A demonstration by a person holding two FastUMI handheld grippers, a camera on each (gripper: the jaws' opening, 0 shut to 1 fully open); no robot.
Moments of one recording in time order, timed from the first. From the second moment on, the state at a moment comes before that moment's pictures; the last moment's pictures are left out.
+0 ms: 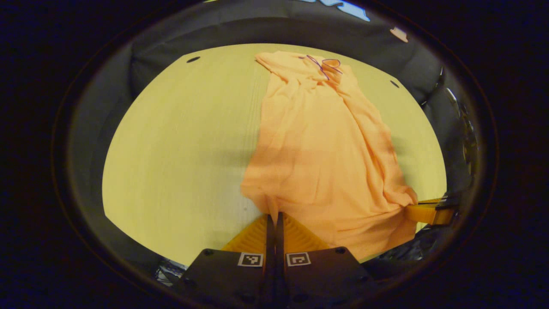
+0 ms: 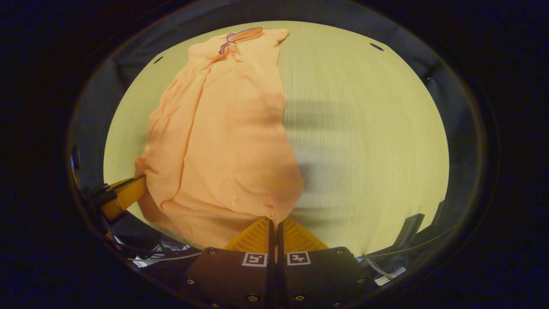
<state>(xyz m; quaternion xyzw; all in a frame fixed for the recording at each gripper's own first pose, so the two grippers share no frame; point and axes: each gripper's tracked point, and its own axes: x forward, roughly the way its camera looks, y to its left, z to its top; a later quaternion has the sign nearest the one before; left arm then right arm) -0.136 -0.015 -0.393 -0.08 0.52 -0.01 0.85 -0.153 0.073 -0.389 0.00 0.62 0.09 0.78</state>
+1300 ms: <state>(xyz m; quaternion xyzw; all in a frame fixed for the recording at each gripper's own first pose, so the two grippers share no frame) 0.220 0.047 -0.266 -0.10 0.32 0.00 0.94 0.220 0.118 -0.237 0.06 0.40 0.09 0.91</state>
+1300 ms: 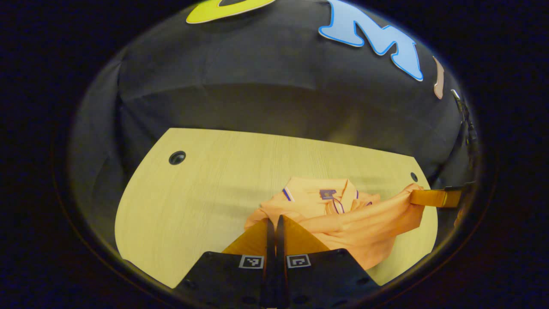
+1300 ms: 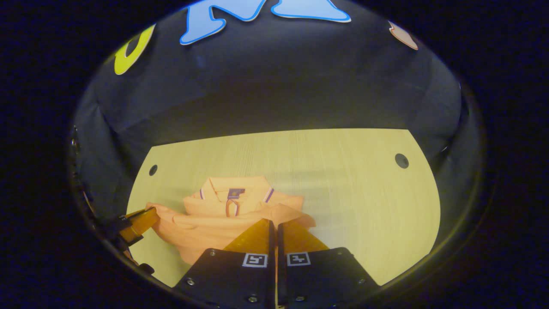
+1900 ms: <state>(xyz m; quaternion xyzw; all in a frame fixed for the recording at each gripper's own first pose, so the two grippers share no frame) 0.313 0.033 -0.304 -0.05 0.27 -0.01 0.96 0.281 0.117 -0.270 0.07 0.36 0.06 0.93</state>
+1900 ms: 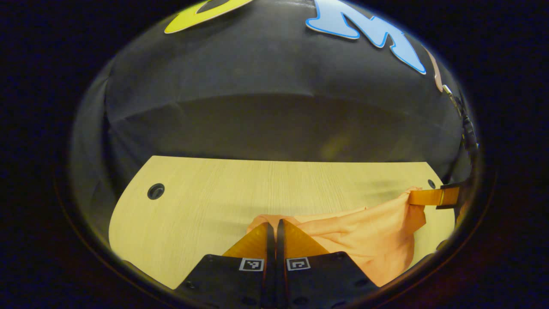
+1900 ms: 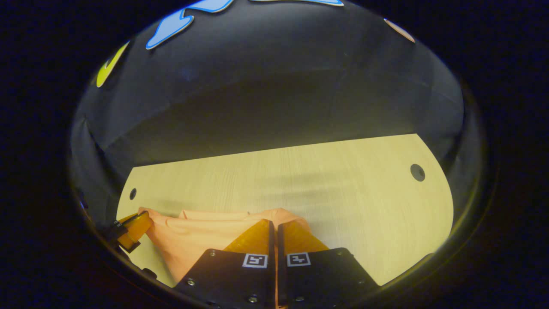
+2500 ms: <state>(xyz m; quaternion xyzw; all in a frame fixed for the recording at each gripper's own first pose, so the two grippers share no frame) 0.289 0.019 -0.296 -0.10 0.28 -0.03 0.95 0.256 0.116 -0.221 0.03 0.33 0.08 0.94</state>
